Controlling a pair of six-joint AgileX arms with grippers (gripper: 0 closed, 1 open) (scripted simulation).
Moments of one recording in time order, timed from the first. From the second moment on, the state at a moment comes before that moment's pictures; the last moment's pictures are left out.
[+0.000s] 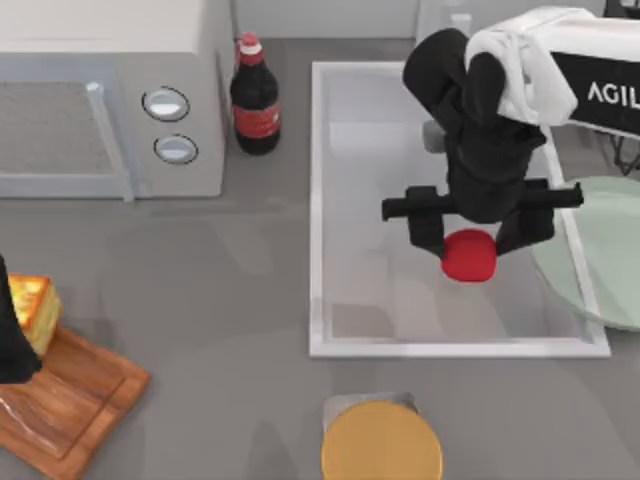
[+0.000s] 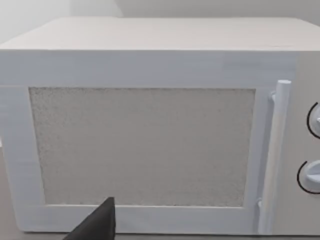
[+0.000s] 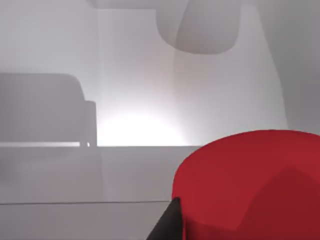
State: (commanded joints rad) left arm 0.00 0.00 0.00 0.00 0.00 0.00; right arm 0.50 2.13 1.61 -1.00 0.11 0.49
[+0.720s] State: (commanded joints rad) left arm 0.00 0.00 0.00 0.00 0.00 0.00; right arm 0.23 2.08 1.76 -1.21 0.06 0.26
